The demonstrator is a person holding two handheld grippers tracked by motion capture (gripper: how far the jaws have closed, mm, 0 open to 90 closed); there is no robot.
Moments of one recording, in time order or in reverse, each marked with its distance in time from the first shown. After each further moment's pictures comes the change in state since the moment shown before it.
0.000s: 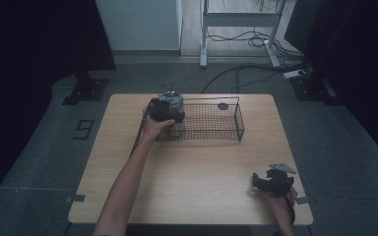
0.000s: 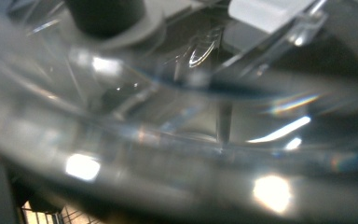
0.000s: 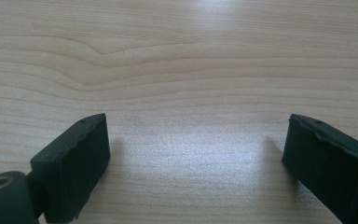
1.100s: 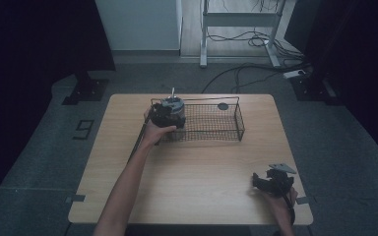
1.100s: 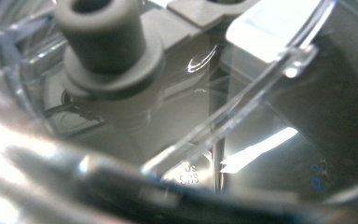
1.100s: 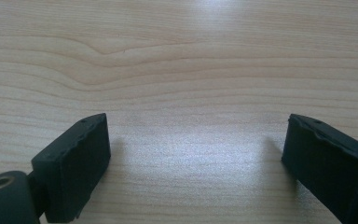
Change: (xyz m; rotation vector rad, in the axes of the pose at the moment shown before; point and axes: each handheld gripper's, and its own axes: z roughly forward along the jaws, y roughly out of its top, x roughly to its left) left arm -0.010 -0.012 -0.002 0.009 0.023 0.026; right arm 0.000 0.000 0.000 0.000 0.000 -0.001
